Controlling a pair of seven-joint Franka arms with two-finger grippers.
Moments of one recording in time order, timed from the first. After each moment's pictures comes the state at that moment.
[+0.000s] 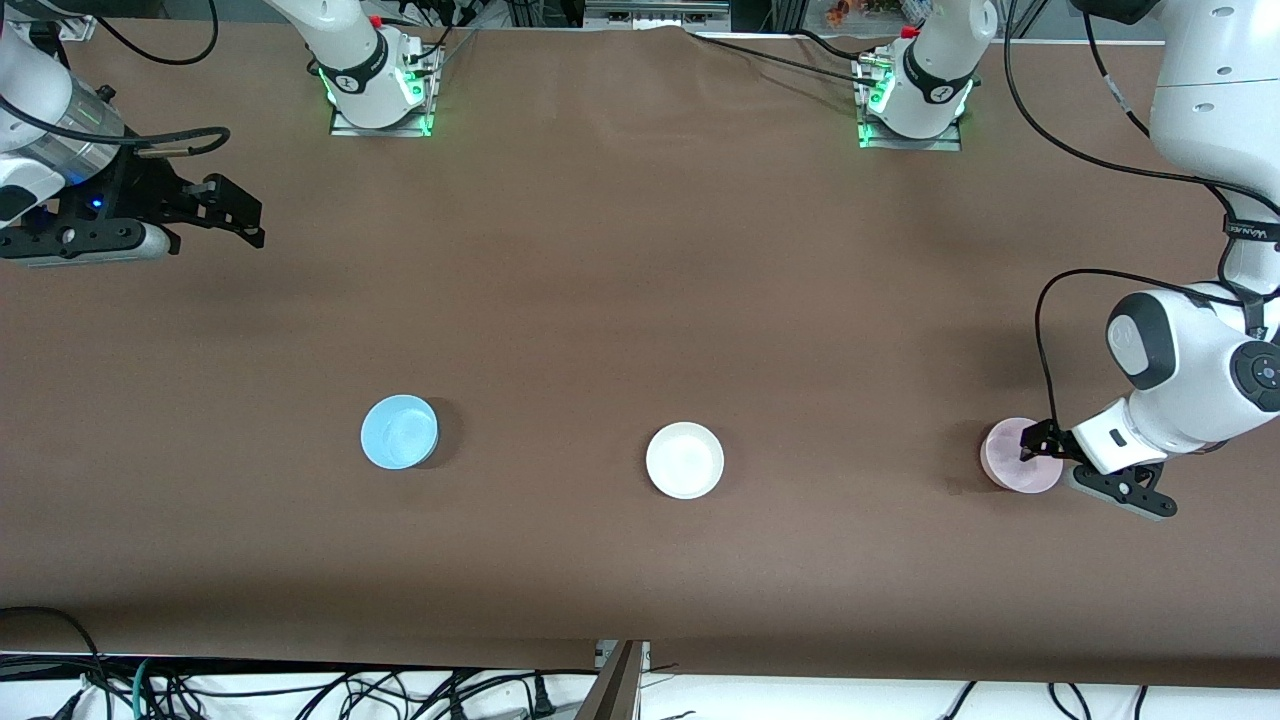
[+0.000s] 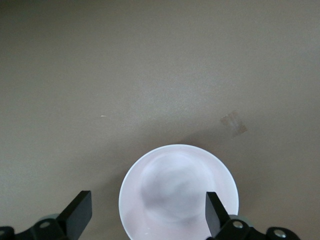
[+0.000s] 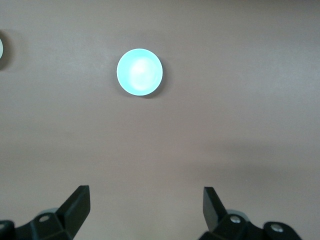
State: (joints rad) left arm 0.20 0.65 -0.05 -1.62 -0.02 2.38 0.58; right arm 0.10 -0.03 0.02 -1.70 0.03 1.66 0.05
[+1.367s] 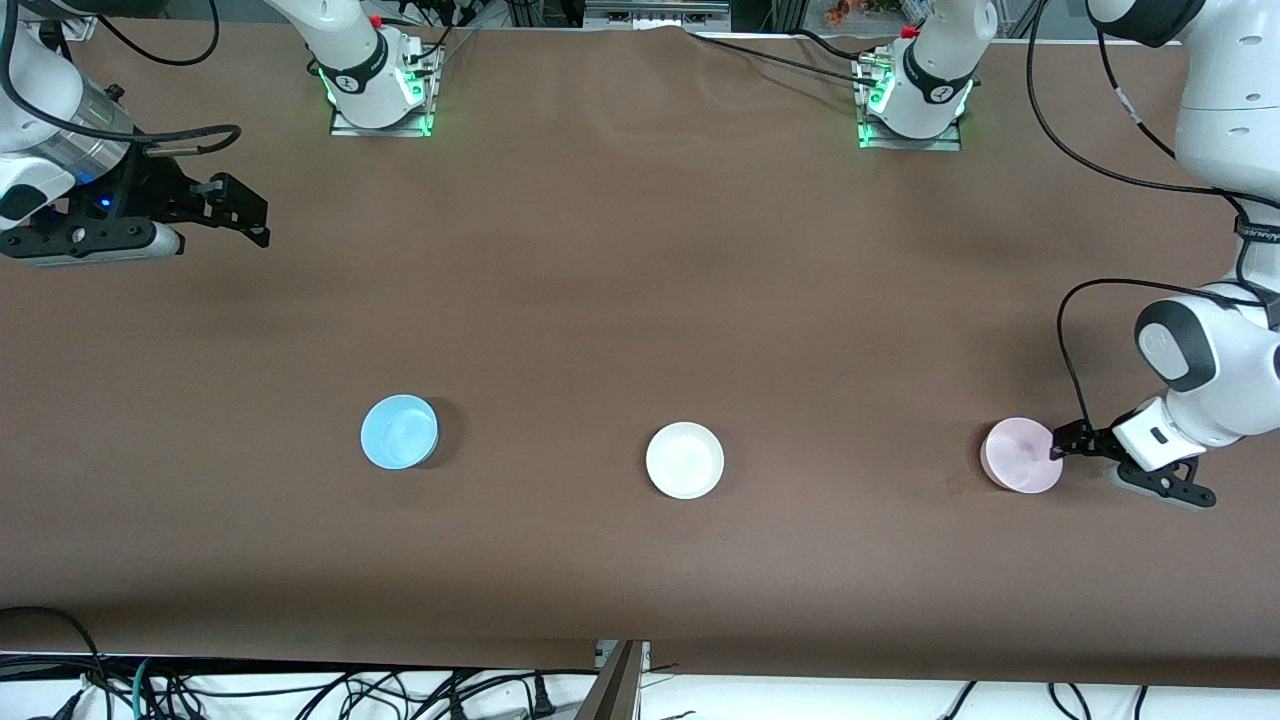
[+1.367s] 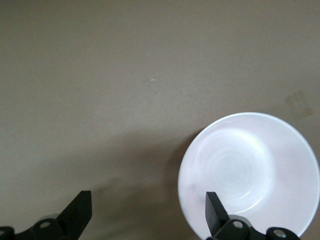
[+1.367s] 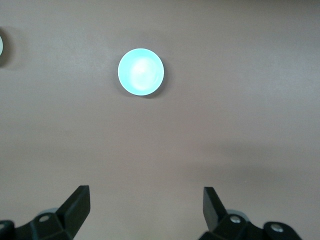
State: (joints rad) left arm 0.31 0.71 -0.05 -1.62 -0.10 2.44 0.63; right arm 0.11 -0.03 0.03 -1.70 0.02 1.66 0.05
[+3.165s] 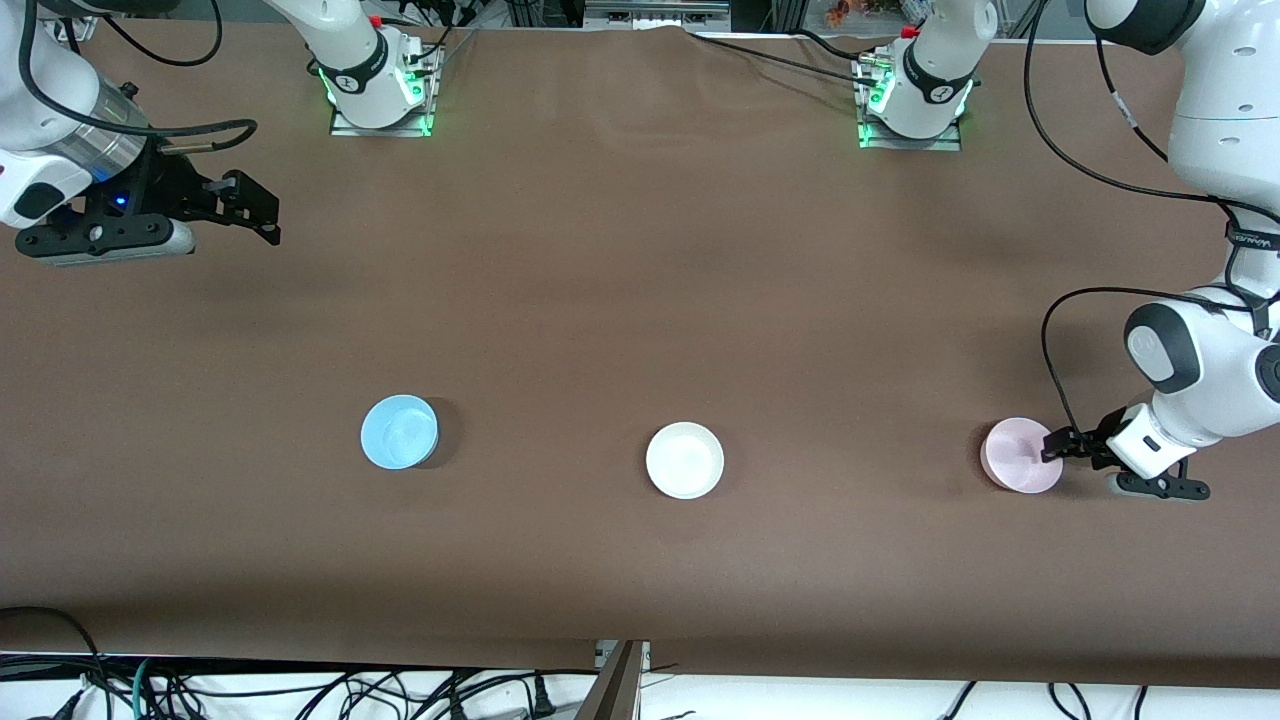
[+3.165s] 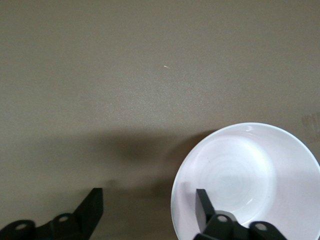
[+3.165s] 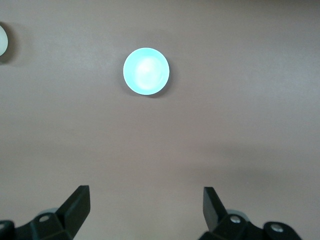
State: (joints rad) left arm 0.30 0.73 -0.05 -1.63 -0.08 2.43 0.40; right arm 0.12 -0.03 0.04 -1.70 0.02 1.66 0.05
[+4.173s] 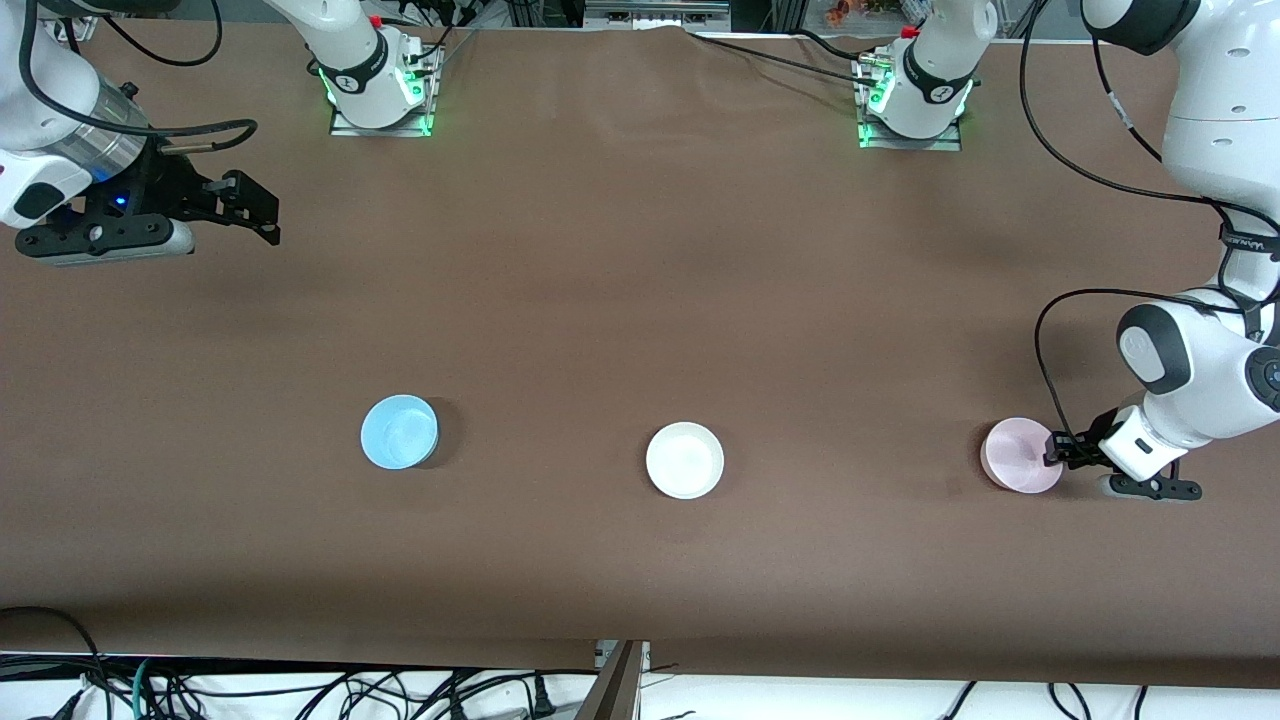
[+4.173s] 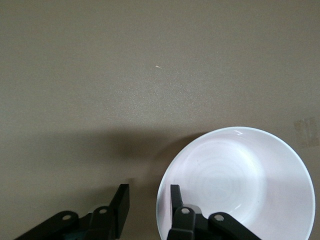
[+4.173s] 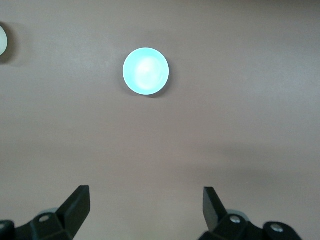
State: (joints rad) left arm 0.28 0.73 -0.05 -1.64 -0.08 2.43 0.36; right arm 0.12 -0.03 0.04 -1.70 0.02 1.66 0.05
